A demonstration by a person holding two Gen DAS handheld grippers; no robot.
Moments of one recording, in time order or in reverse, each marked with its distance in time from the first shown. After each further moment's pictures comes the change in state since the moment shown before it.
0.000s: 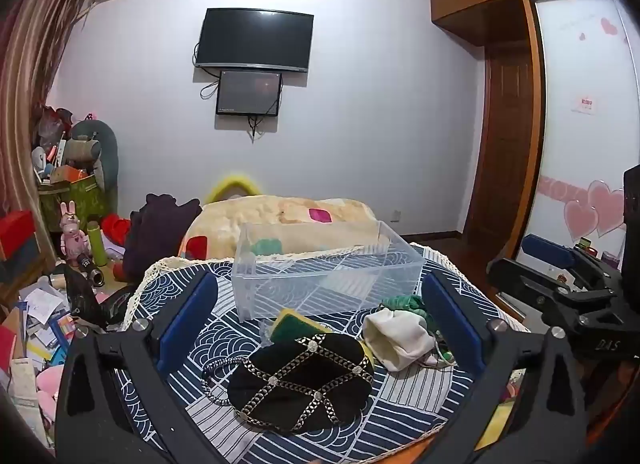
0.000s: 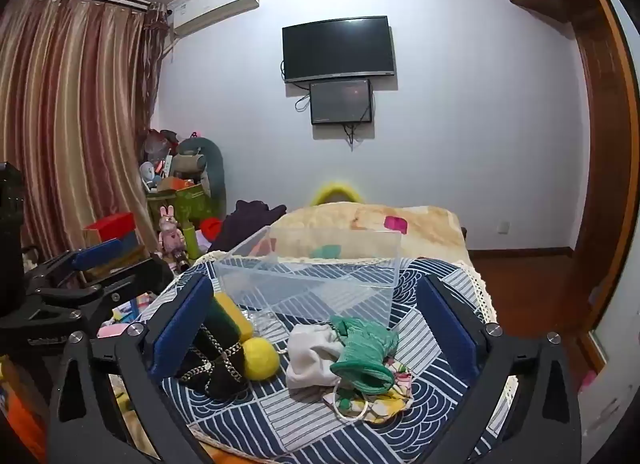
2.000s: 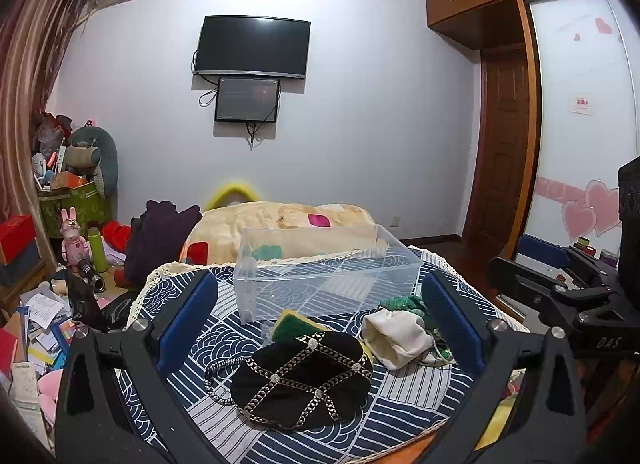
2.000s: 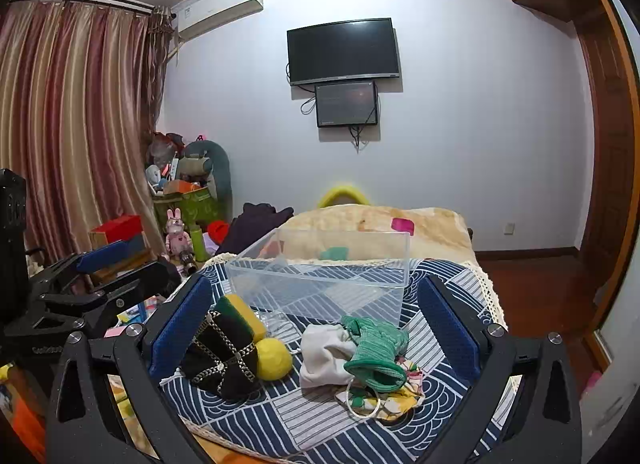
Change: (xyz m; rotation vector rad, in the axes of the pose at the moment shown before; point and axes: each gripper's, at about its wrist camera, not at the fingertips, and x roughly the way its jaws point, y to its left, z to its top) left arm -0.009 -0.003 -0.001 0.015 -0.028 -0.008; right arm -0.007 0.012 0.002 0.016 -0.002 0.026
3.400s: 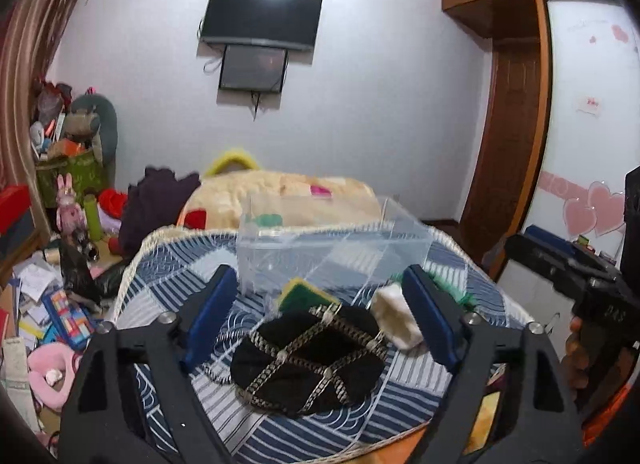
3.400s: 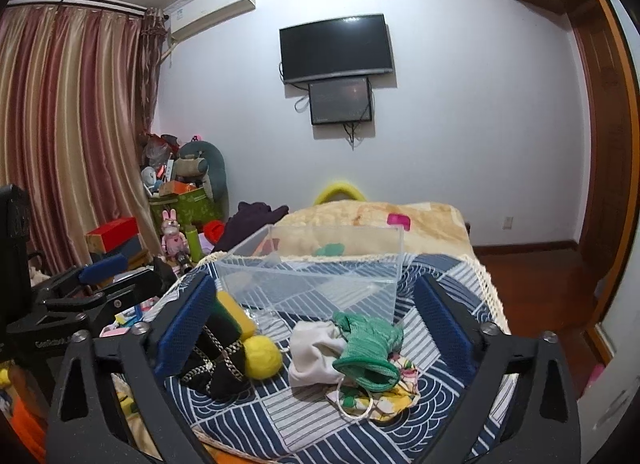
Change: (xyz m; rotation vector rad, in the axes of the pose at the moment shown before) left arm 0.024 0.020 -0.022 -0.060 0.114 -0.004; right arm 0.012 -0.016 -0.007 0.035 0.016 -0.006
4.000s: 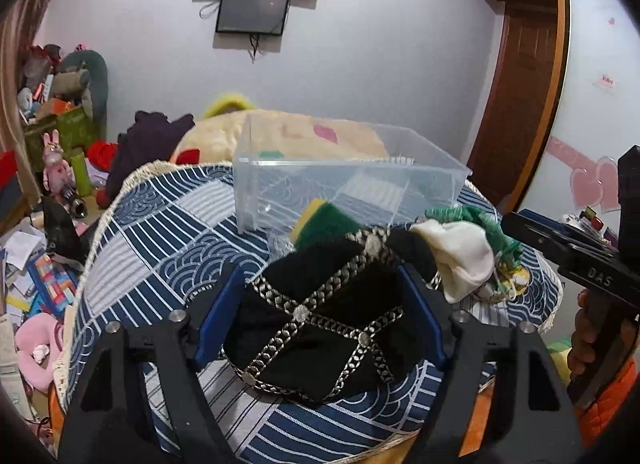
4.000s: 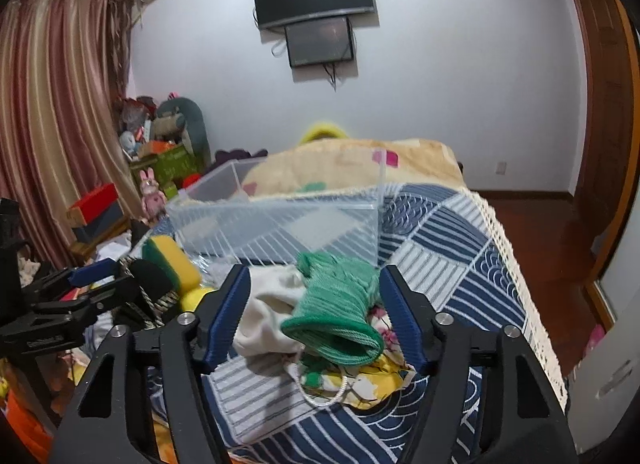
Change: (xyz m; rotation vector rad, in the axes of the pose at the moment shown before) left arm 0.060 0.023 -0.035 -0.020 0.191 -0.026; right arm 0.050 -0.029 -0.039 0.053 0.202 -0.042
